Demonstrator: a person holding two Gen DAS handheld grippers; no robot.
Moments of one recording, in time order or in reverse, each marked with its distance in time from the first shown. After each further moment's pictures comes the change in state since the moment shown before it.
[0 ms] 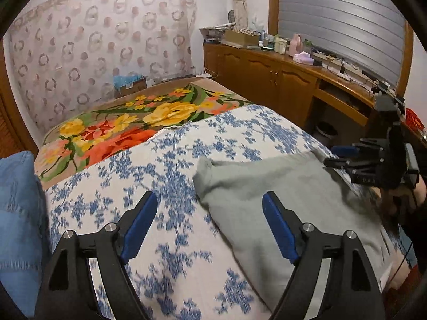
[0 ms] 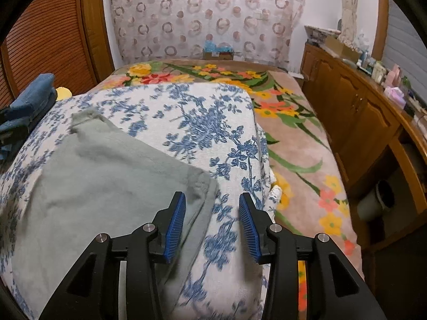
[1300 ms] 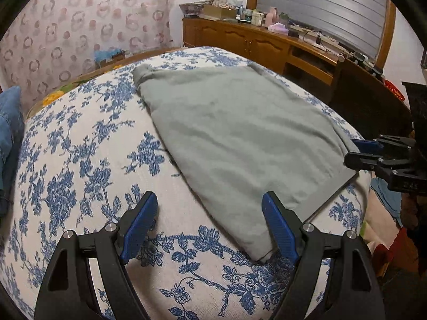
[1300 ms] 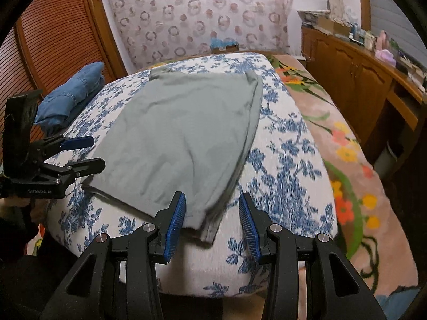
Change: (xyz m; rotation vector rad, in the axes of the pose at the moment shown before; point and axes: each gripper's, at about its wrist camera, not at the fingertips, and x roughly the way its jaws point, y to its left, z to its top) left arm -0.034 -0.072 -0.119 0.009 0.127 -0.095; right arm -0.113 0.056 -0.129 0.146 0.021 0.089
